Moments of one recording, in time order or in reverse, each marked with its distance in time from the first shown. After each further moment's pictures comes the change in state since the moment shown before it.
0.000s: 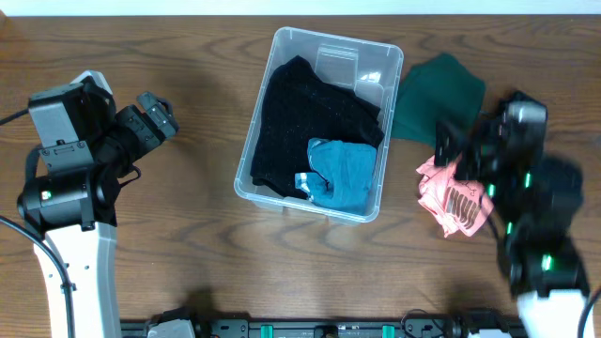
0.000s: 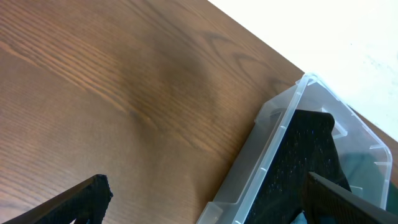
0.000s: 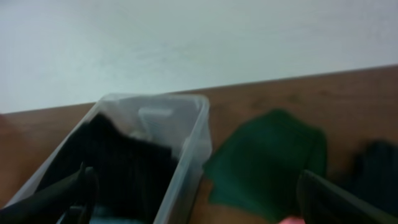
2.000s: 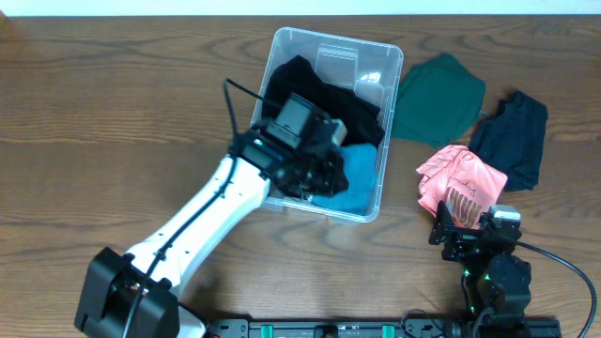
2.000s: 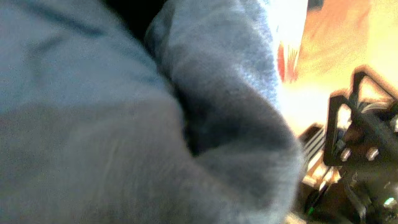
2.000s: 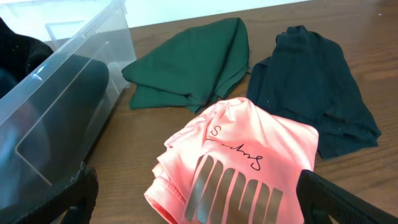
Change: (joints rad) left arm -0.819 0.426 -0.051 0.108 0.343 -0.010; right arm 0.040 -0.885 -0.705 -0.217 0.270 -0.051
